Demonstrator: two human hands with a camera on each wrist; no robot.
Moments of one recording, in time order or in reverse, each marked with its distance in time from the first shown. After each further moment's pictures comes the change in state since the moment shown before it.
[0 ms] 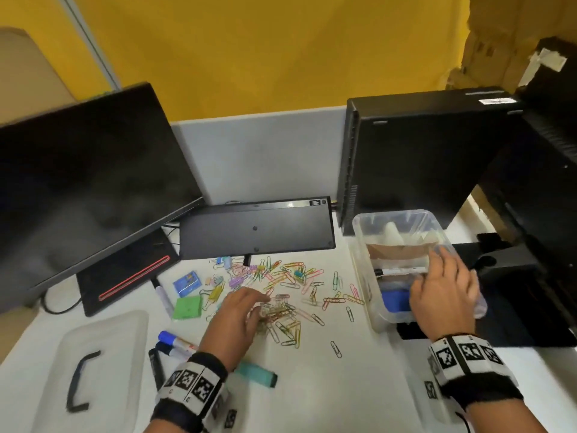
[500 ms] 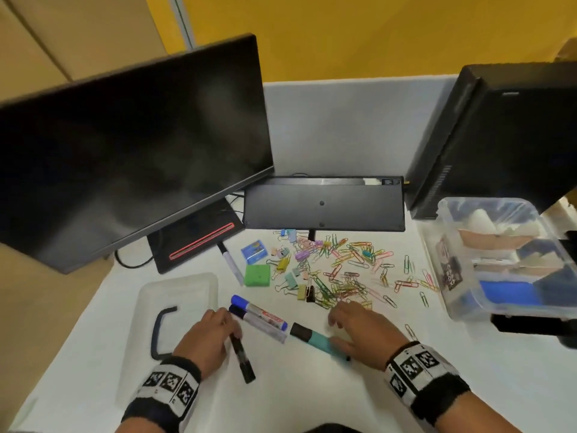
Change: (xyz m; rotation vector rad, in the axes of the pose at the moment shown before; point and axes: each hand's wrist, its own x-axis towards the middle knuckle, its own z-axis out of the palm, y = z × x) left_hand -0.107 -0.161 -0.070 0.297 -0.409 -0.238; right_hand -0.114 -0.186 0.057 0.112 -0.726 -0.823
